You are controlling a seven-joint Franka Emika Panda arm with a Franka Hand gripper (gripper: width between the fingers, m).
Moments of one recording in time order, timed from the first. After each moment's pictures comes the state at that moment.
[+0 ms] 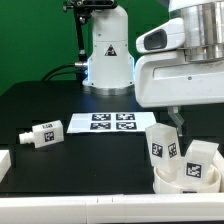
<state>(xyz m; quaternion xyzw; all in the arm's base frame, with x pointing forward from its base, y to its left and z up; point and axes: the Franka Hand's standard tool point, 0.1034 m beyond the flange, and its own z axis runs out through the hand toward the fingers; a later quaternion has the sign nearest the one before) 0.635 0.112 0.103 -0.98 0.16 -0.07 0.07</state>
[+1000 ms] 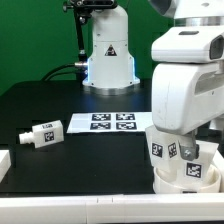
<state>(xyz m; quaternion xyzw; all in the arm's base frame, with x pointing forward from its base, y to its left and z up) 0.652 0.093 0.089 -0.90 -0.43 -0.05 -0.03</state>
